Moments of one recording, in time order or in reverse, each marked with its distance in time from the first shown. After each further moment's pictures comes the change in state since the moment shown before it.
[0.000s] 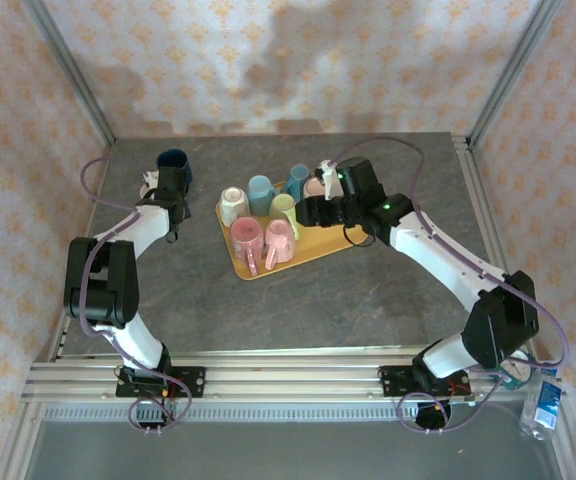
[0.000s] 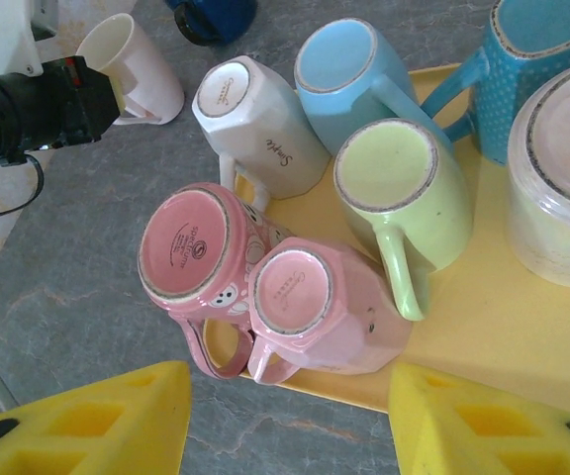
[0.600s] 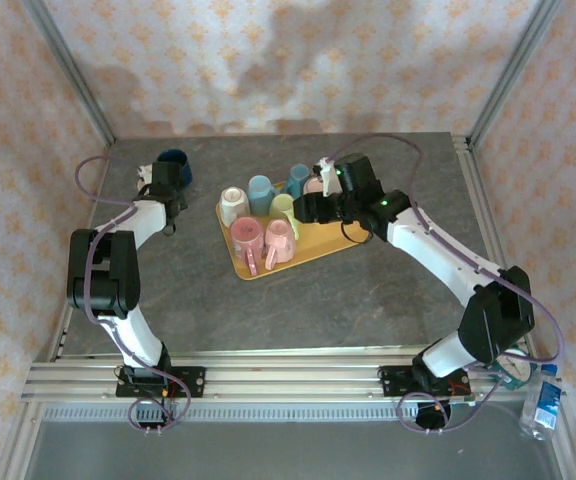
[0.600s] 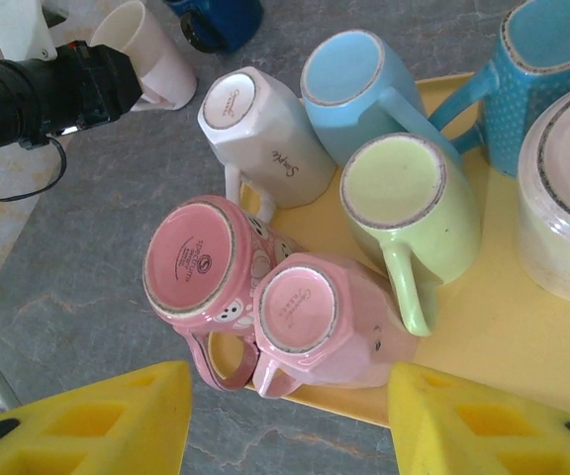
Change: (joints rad) left arm 0.047 0.062 0.041 0.092 0.055 -0.021; right arm -0.007 0.030 0.031 0.008 -0.019 0.001
